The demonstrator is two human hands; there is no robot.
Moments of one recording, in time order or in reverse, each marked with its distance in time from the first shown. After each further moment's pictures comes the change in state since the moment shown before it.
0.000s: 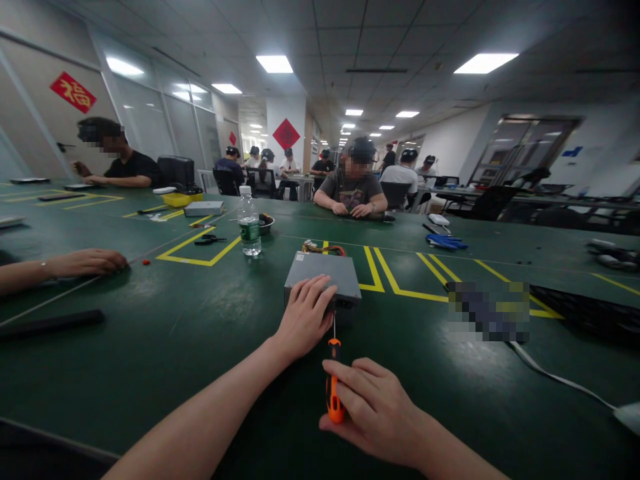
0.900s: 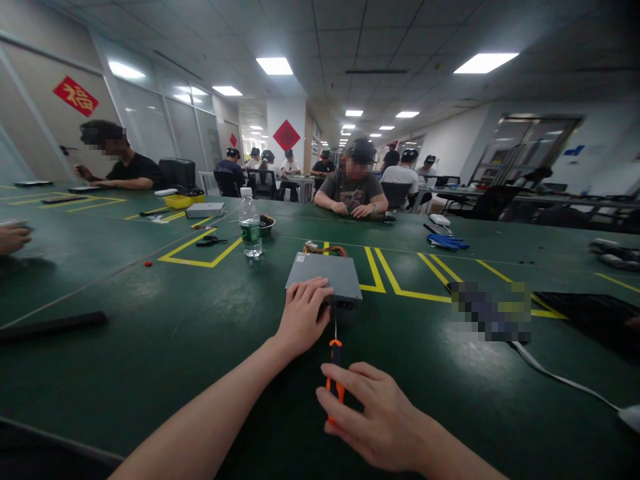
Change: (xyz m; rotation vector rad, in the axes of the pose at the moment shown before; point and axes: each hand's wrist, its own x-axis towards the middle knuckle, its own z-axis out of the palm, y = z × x) left_hand 0.000 -0.003 0.003 -0.083 0.040 -0.121; right_hand 0.002 -0.002 -0.006 0.014 -0.148 -0.025
